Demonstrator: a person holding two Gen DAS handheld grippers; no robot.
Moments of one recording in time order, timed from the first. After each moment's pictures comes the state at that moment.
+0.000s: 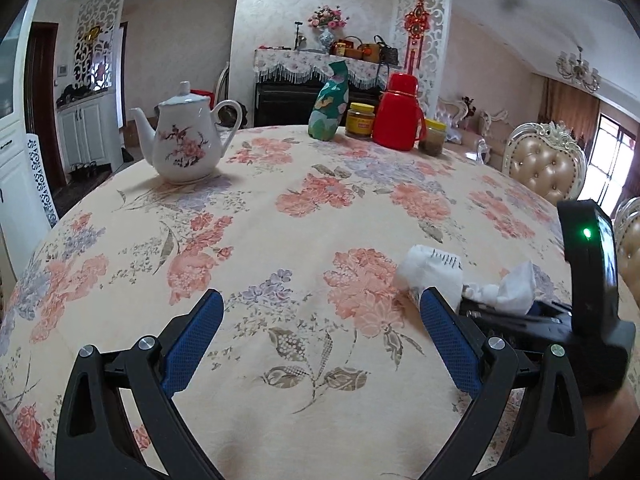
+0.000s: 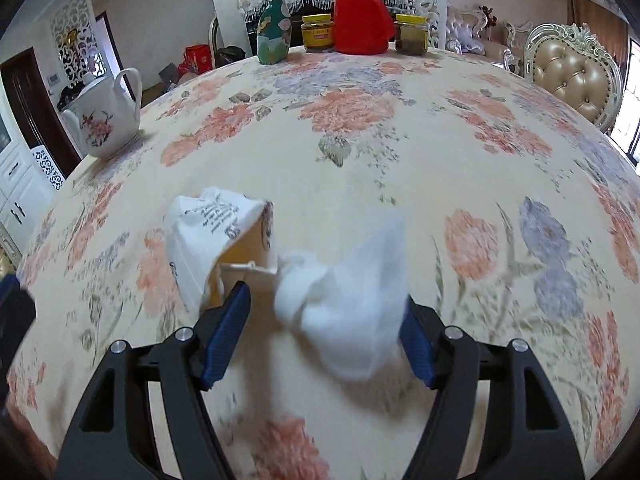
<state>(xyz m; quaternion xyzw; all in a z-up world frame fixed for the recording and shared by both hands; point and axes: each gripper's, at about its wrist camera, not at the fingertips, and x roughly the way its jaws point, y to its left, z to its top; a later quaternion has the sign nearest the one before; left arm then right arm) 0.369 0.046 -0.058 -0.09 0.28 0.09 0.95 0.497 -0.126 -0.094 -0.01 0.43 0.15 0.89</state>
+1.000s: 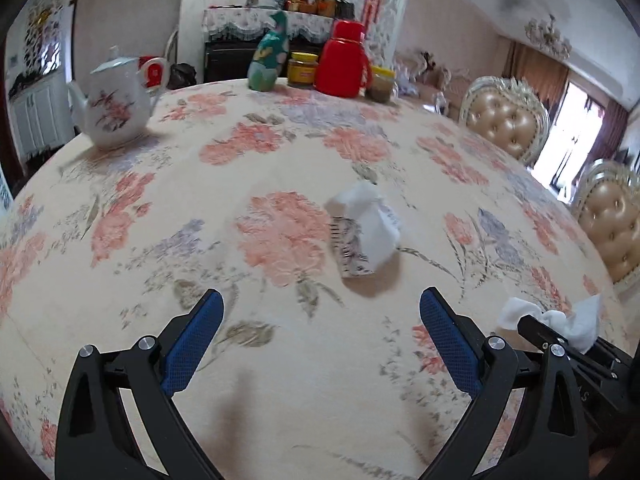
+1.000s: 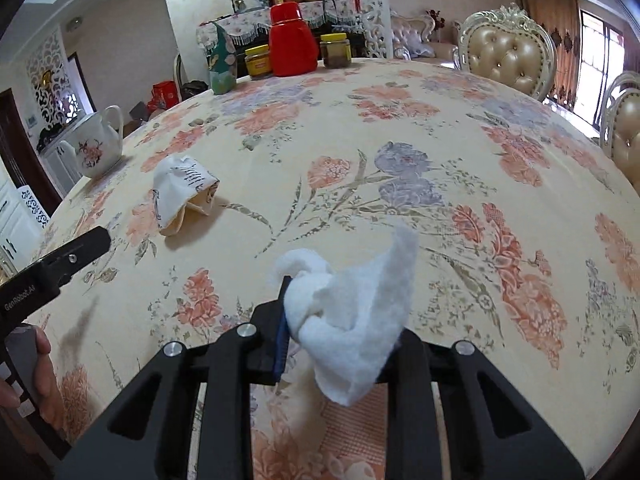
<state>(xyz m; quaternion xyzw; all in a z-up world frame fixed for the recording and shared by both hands) 0.387 -0.009 -0.072 -0.08 0.36 0.00 0.93 0.388 -0.234 -0.085 0.04 0.39 0.09 0.91</state>
